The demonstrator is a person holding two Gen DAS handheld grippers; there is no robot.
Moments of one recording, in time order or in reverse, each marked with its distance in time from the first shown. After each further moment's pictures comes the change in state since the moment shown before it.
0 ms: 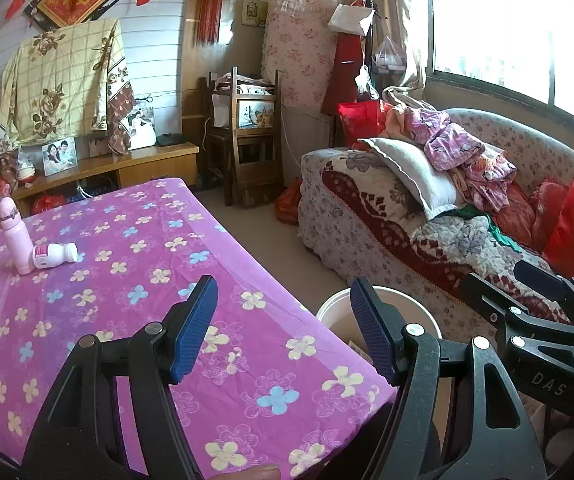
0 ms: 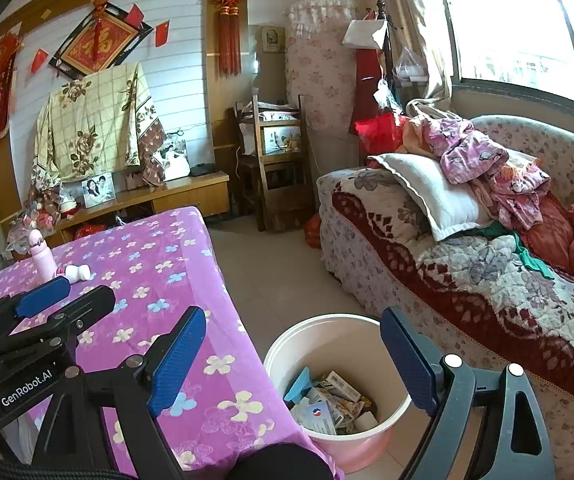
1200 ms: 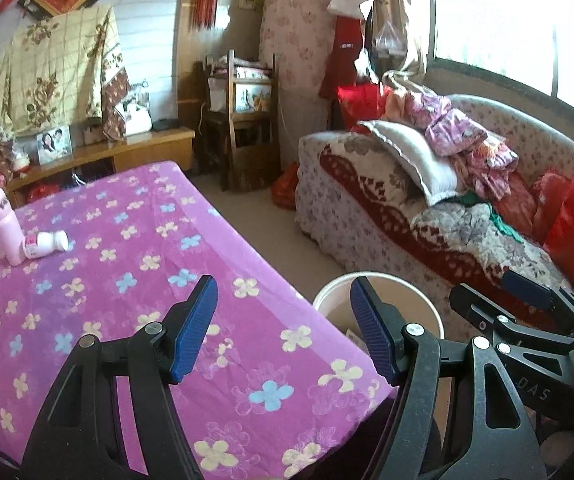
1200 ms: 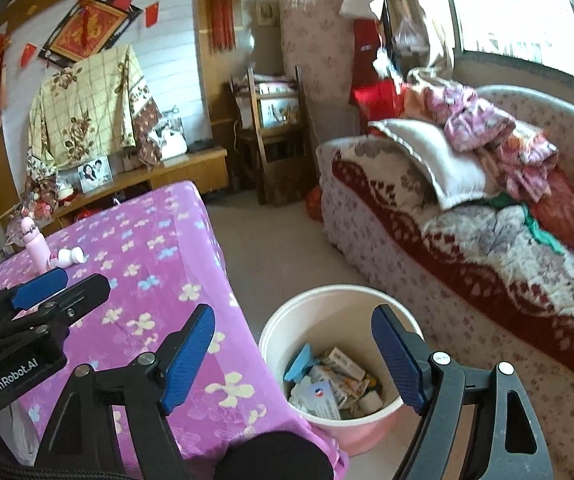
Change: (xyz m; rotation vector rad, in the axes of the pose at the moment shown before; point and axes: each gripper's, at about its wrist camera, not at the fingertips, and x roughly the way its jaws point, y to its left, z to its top) left arm 0.019 -0.006 -0.005 0.000 0.042 -0.007; right arm 0.030 -0.014 -0.015 0.024 0.087 0.012
